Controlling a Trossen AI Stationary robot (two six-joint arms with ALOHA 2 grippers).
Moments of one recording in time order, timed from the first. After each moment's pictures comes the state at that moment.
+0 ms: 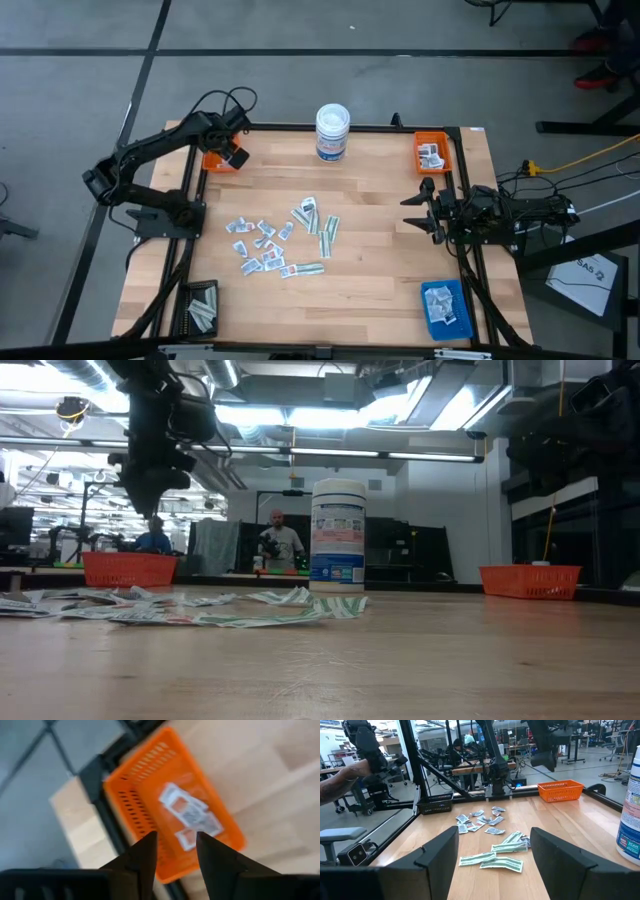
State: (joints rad) left arm 0.78 1.27 0.98 -1.08 -0.43 -0.20; right arm 0.06 0.01 0.01 0.02 0.00 0.12
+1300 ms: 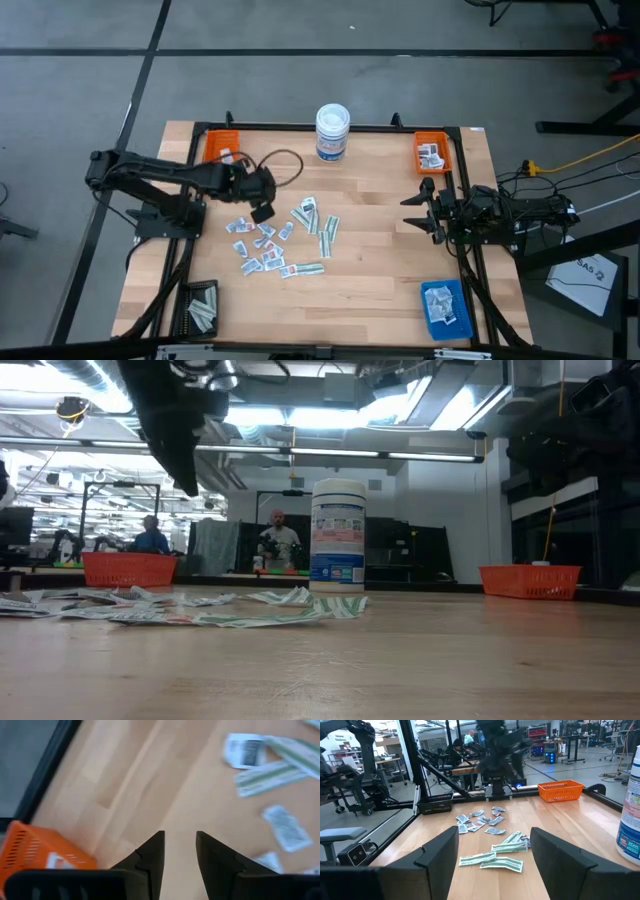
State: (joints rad) left arm -0.01 1.27 0.98 -0.94 -0.44 -0.44; right arm 0.06 0.01 0.01 0.02 0.00 0.12
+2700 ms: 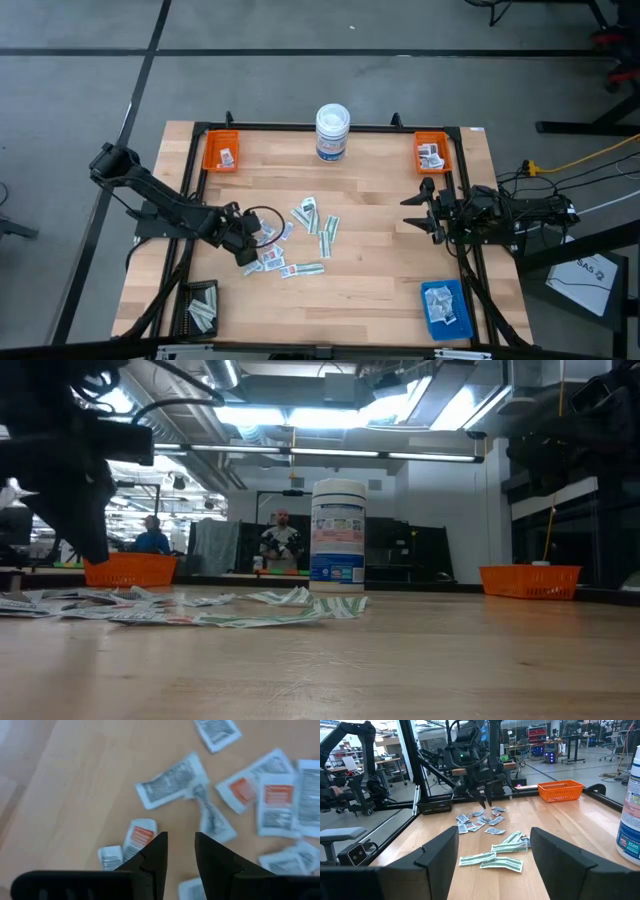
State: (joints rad) left arm -0.45 1.29 0.64 -0.71 -0.37 -0.86; right arm 0.06 0.01 0.01 0.02 0.00 0.12
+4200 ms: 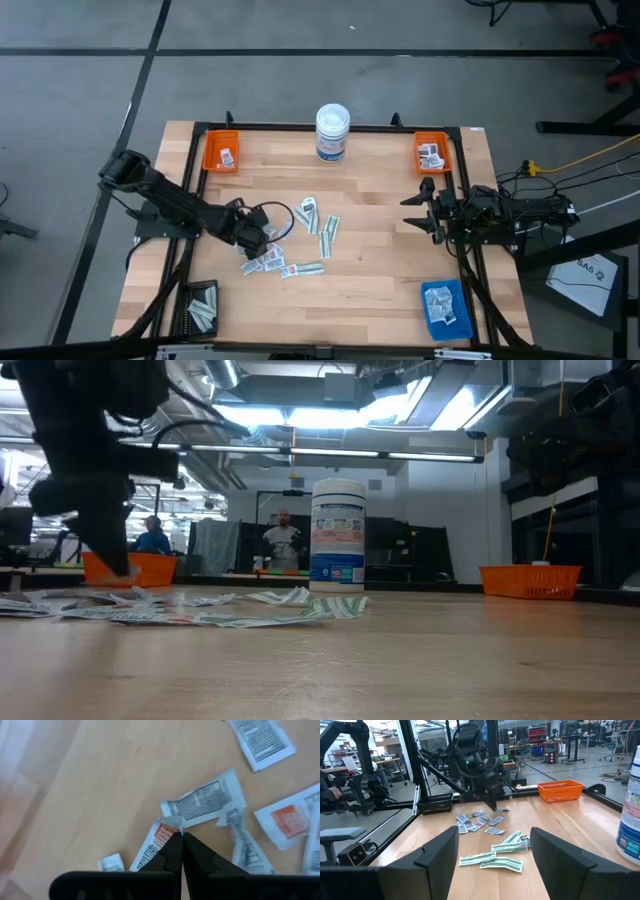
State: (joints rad) left arm -0.35 1.43 0.69 -0.71 -0.41 -0.84; right arm 0.06 0.01 0.01 0.02 0.00 0.12
